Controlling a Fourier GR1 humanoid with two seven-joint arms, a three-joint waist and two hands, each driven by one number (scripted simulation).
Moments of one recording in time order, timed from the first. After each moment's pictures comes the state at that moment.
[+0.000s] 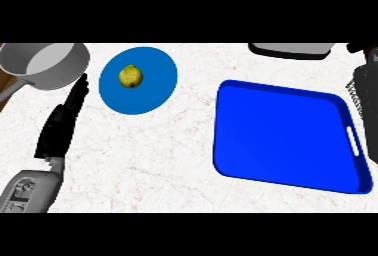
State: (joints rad) left arm -0.22 0.35 -0.09 -1.46 -0.07 0.15 0.06; right arm -0.91 -0.41 -0.25 -1.01 1.38 -0.22 1.17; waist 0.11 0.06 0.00
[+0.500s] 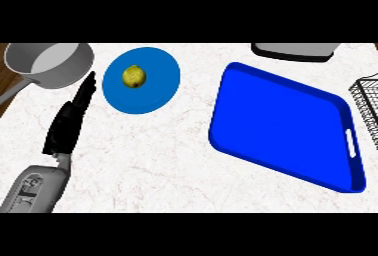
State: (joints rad) left arm -0.26 0.33 -0.11 -1.44 -0.08 0.15 0.07; right arm -1.14 -0.51 -0.35 -0.76 1.63 -0.21 1.20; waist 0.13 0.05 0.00
